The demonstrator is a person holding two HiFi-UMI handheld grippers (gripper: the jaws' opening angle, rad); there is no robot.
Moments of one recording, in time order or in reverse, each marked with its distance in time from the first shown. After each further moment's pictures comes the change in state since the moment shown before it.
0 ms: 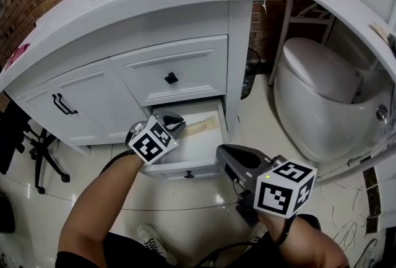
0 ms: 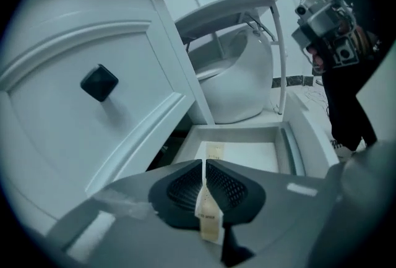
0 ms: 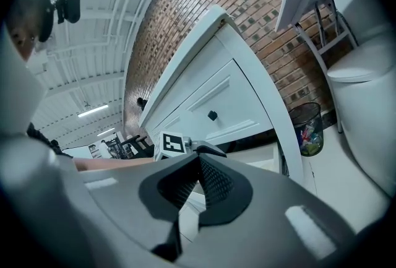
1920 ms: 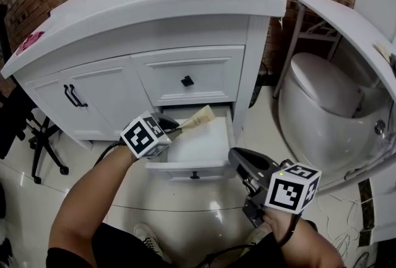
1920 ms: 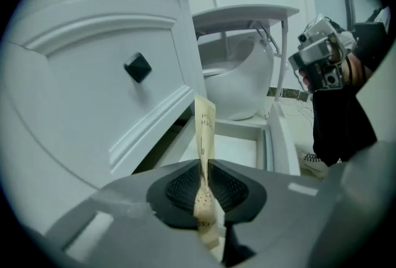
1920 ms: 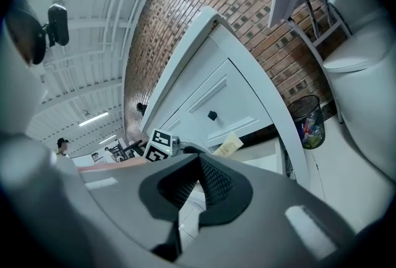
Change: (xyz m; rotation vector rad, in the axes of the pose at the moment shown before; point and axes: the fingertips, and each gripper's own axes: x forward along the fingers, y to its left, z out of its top) left arm -0.049 -0.001 -0.021 -0.148 0.065 -0.108; right arm -0.006 -0.002 0.000 0.068 -0.007 0.021
